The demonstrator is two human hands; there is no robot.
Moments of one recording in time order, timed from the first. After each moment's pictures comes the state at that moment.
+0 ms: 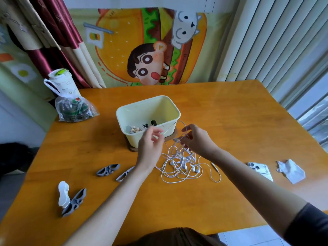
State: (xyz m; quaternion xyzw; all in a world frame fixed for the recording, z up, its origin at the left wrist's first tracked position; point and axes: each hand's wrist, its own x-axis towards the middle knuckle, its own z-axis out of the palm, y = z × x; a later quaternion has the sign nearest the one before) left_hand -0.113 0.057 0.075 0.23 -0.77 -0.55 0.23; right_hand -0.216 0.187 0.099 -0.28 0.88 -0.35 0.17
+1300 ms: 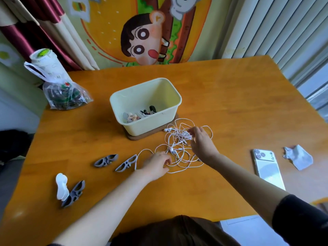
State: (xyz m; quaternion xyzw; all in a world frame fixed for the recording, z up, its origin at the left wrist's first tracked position) left_hand -0.109 0.055 -0.018 0.07 -0.94 -0.28 -0.17; right_hand -0.229 0.204 0.007 -0.27 0.92 -0.25 0.13
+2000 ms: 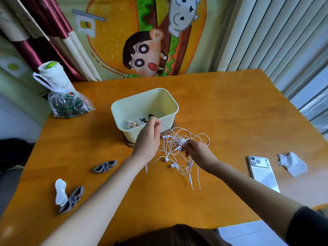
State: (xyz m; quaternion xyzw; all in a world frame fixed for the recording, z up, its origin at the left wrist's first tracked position) left_hand -0.134 0.042 0.065 0.13 -0.87 -0.42 0.21; right_hand -0.211 0.213 0.041 -0.29 0.88 -0.32 0.21
